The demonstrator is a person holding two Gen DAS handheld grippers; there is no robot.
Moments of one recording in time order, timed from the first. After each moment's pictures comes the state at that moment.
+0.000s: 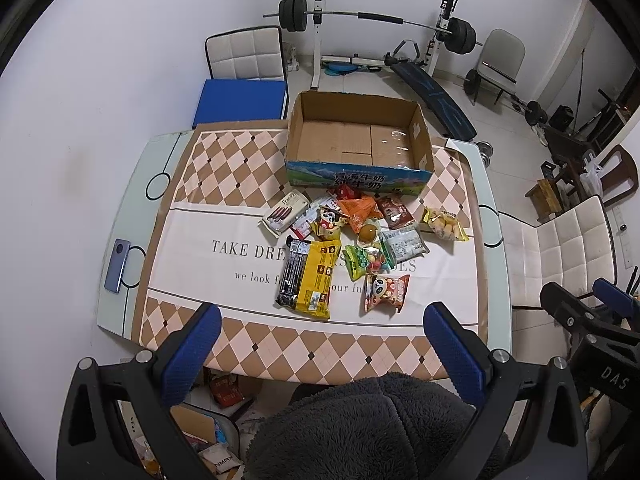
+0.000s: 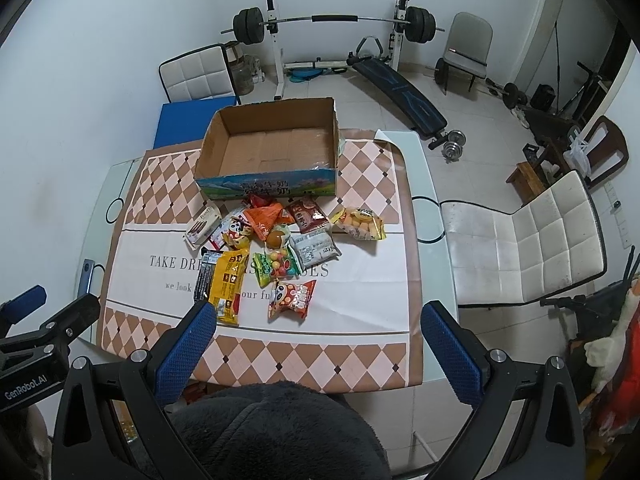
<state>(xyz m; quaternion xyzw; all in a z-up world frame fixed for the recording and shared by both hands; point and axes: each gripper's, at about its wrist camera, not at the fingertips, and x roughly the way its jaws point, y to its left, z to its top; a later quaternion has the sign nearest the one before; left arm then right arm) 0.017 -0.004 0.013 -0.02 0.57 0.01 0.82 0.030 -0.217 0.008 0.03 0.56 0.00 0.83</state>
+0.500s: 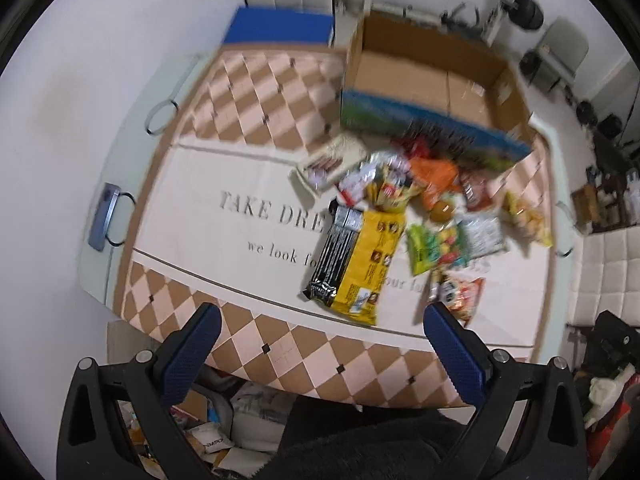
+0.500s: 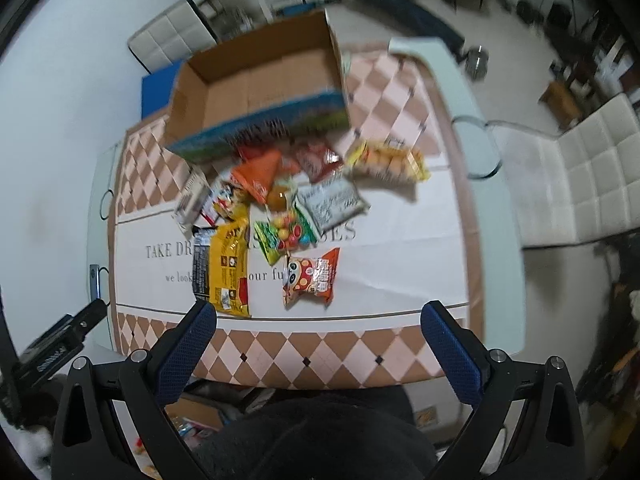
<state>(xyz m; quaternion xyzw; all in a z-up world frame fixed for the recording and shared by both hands) 0.088 0.055 -0.162 -0.05 0.65 0.07 0.76 0.104 -0.241 -0.151 0.13 0.66 0.01 0.74</state>
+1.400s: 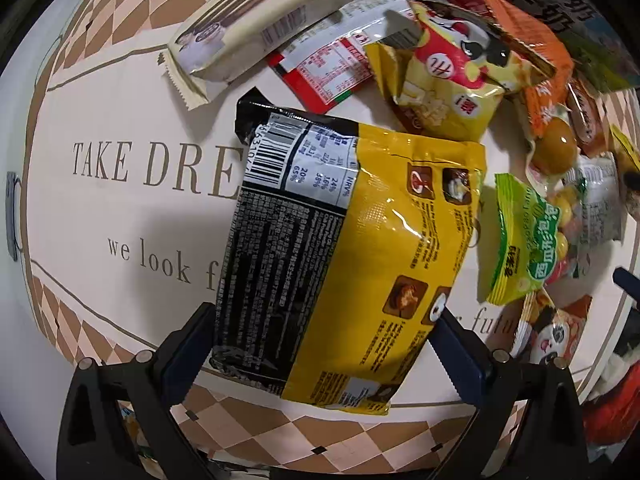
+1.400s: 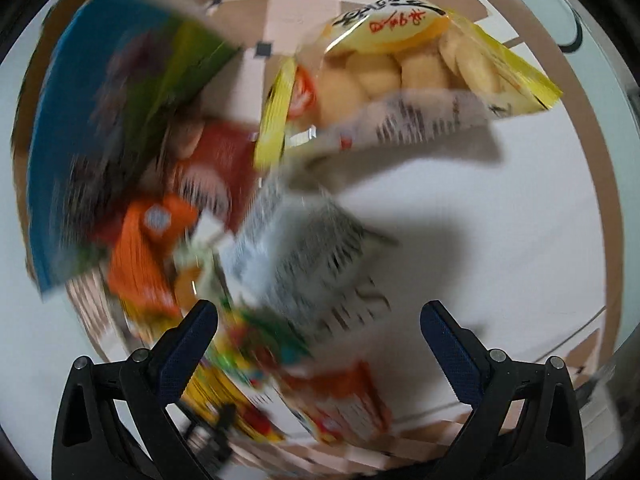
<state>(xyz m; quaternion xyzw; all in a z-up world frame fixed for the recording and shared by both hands) 0.144 0.027 -0.389 -0.04 0.75 0.06 0.65 0.218 -0.278 -0.414 0.35 0.72 -0.12 0.59</state>
